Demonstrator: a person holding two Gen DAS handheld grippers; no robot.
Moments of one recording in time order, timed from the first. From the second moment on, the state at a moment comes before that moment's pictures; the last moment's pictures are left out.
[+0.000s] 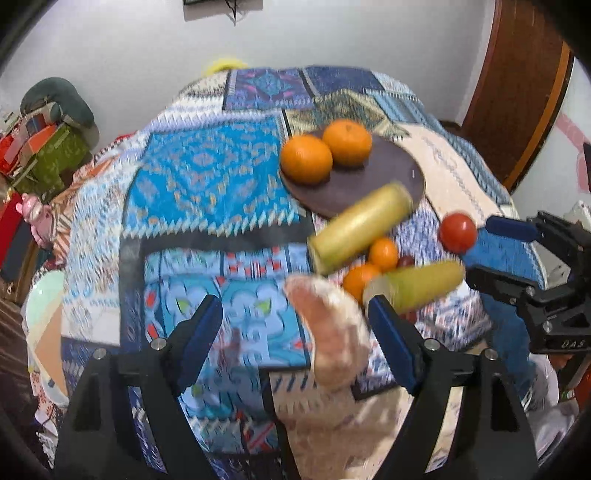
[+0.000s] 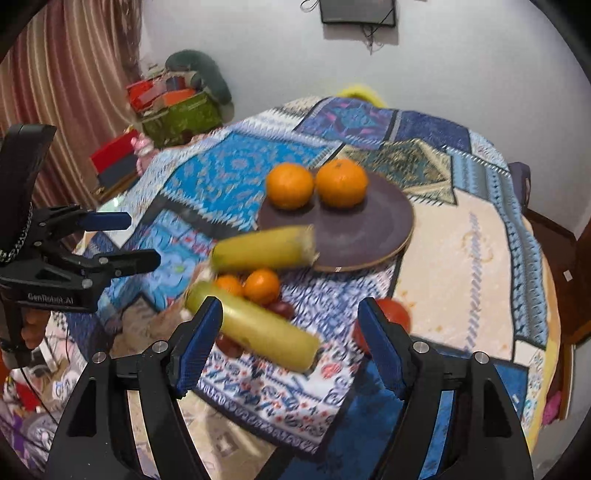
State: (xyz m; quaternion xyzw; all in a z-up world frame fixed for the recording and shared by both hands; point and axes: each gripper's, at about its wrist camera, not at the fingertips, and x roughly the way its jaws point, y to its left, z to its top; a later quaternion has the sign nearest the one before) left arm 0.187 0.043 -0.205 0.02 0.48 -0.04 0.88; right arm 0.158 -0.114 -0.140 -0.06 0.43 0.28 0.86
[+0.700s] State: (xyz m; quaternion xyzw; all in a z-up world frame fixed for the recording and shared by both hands) left arm 0.179 0.060 -0.241 -0.01 0.52 -0.04 0.85; right arm 0.163 -0.055 -0.189 -0.13 0.46 0.30 0.82
